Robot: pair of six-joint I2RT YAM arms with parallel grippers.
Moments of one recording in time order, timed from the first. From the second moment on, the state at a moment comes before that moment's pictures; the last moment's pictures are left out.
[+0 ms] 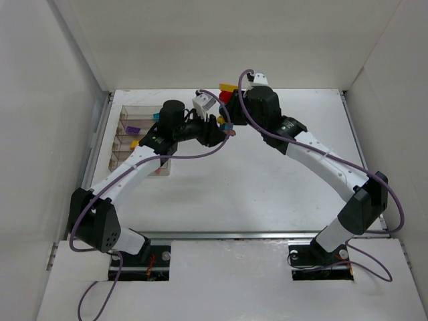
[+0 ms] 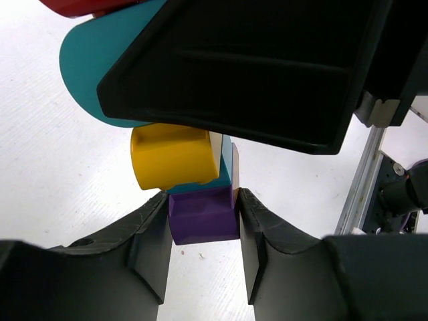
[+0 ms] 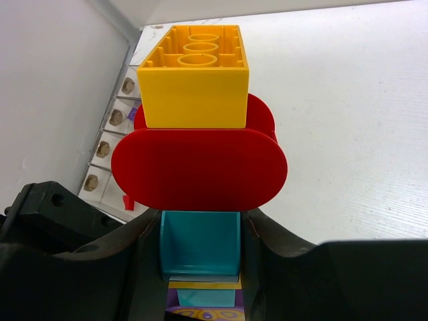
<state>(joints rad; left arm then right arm) -0.49 1.41 1.15 -0.05 0.60 -0.16 0.68 1.59 1.53 -0.23 0.16 0.54</state>
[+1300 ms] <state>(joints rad) -0.49 1.41 1.14 -0.36 0.54 0.12 0.60 1.57 1.49 -0.31 0.26 0.53</state>
